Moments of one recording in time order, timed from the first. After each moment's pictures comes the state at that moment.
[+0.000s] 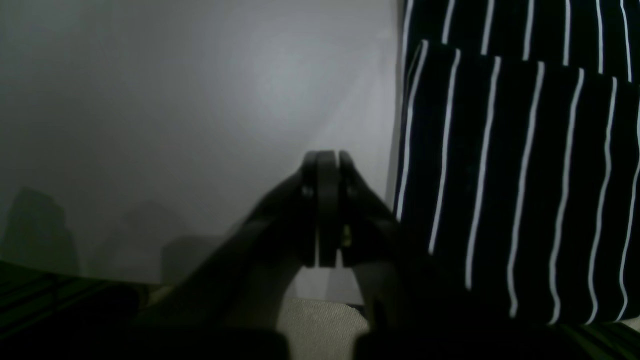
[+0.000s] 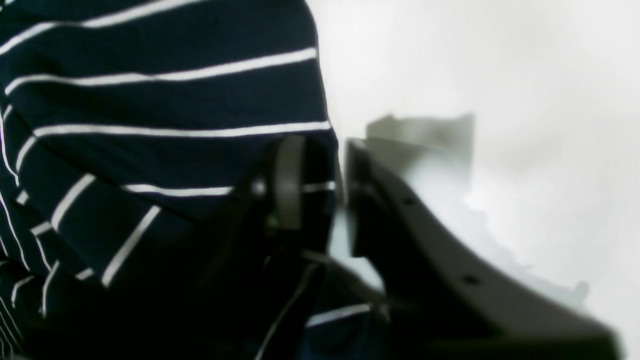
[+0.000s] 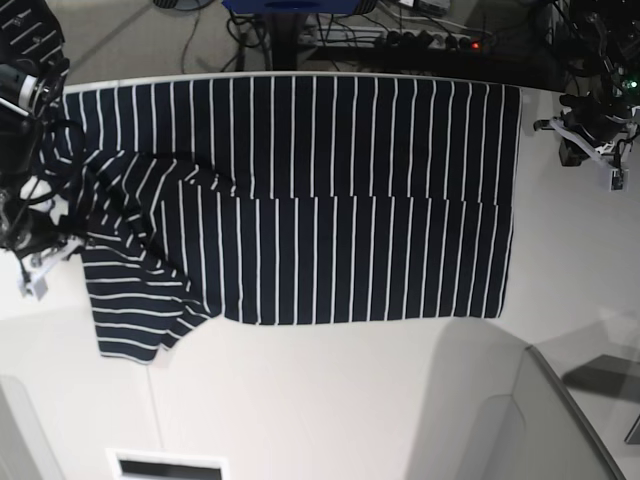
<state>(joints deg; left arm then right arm) 19.5 -14.6 -41.1 88.6 -14.7 -34.6 41.3 19.6 17.3 27.2 39.1 5.1 30.6 -43.0</state>
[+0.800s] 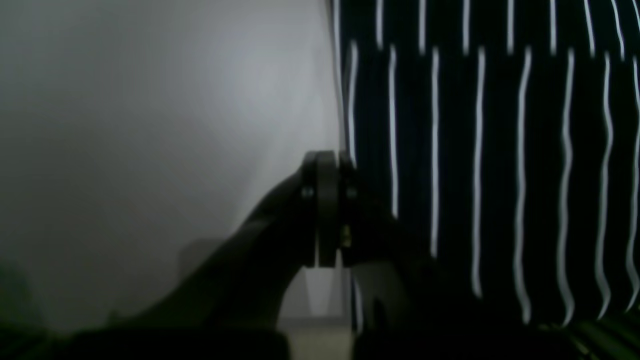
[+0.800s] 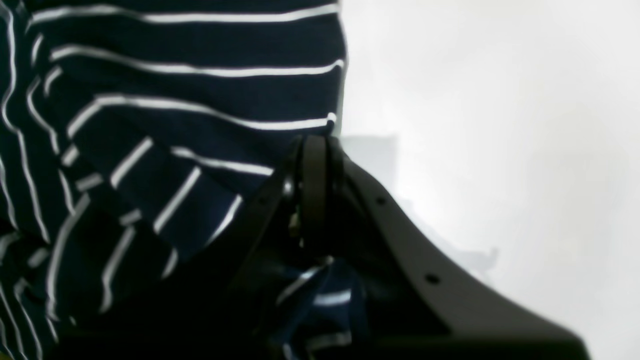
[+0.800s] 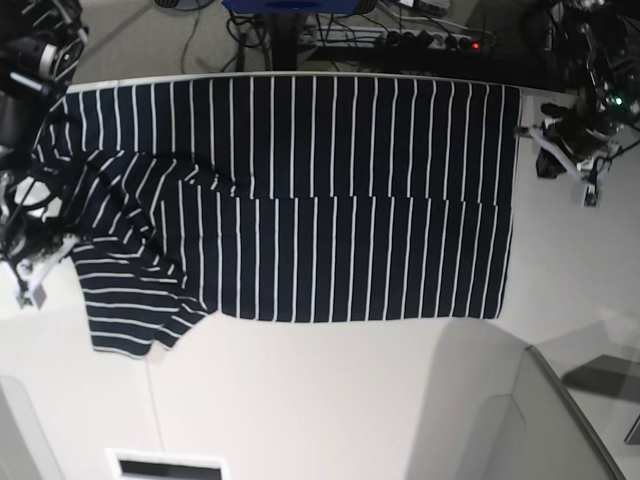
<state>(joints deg) 17.2 -16.5 -32.9 87.2 -14.3 -34.6 41.0 12.5 14.1 27.1 63.3 4.6 30.9 -54.3</state>
